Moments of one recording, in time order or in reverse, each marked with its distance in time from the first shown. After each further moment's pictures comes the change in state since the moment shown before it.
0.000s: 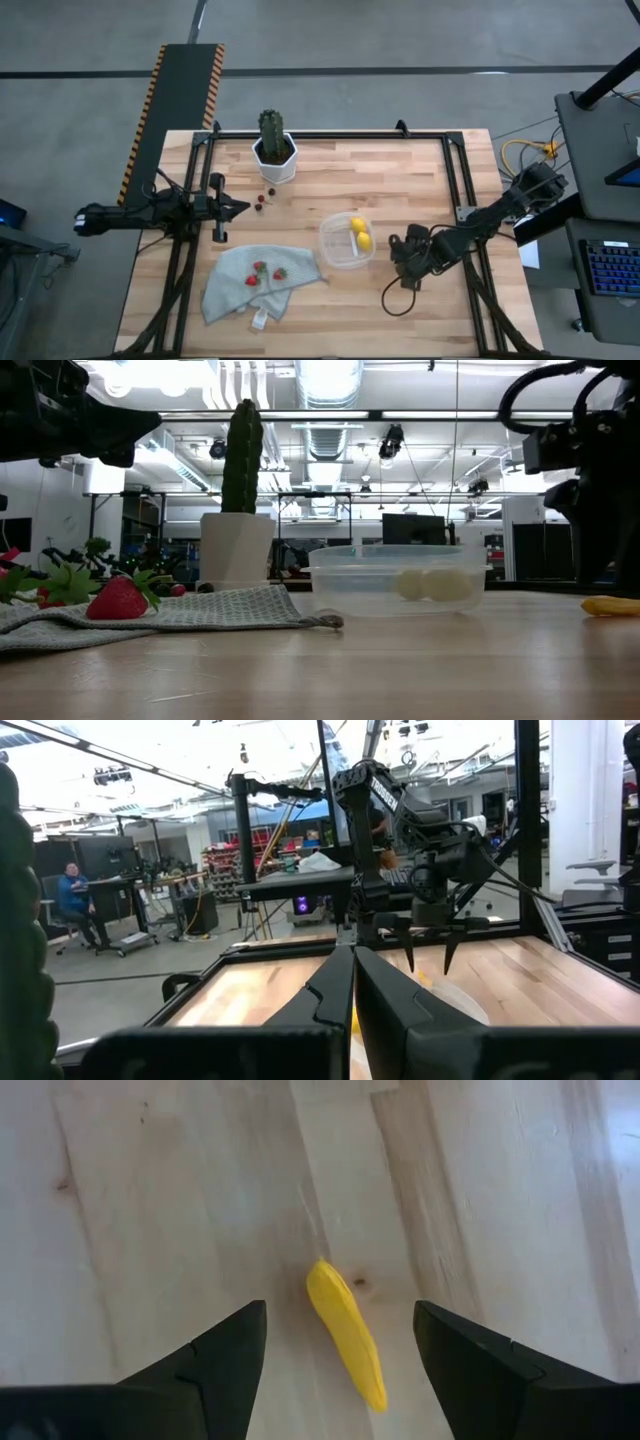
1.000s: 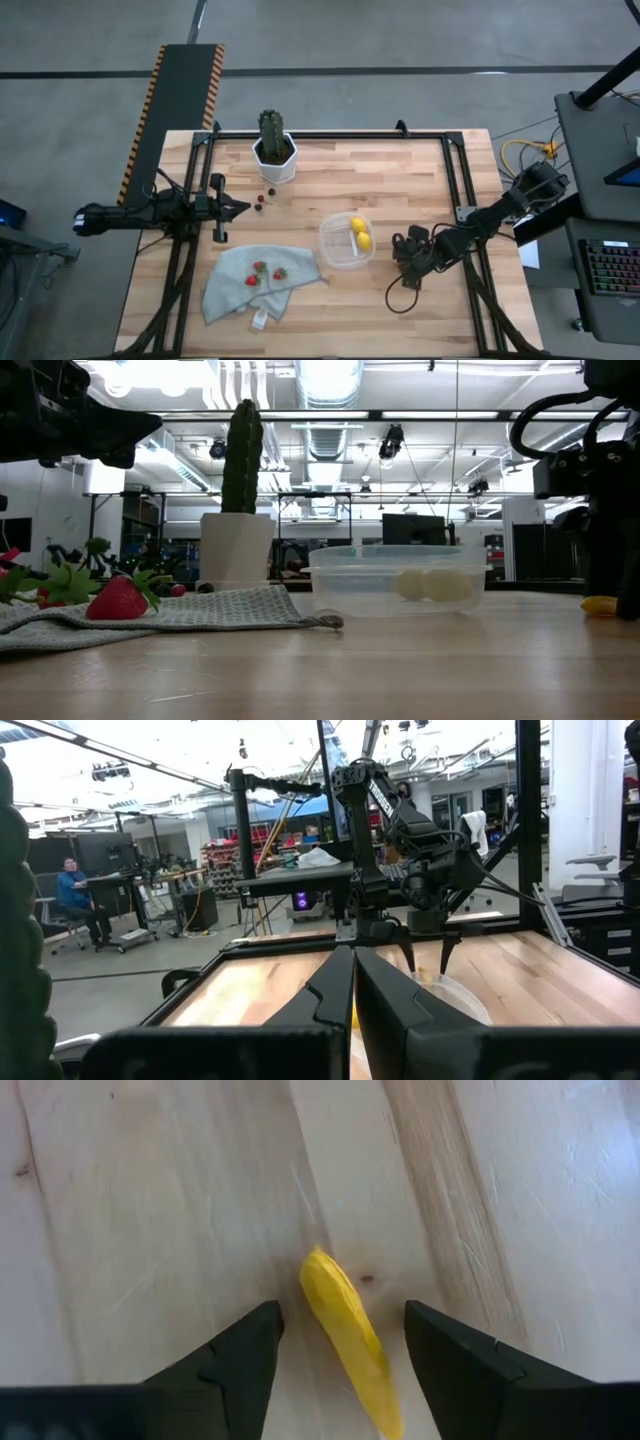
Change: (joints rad) left arm 0.000 0.011 0.000 0.000 0.000 0.001; right arm 0.000 -0.002 -0.142 0.195 -0.020 0.014
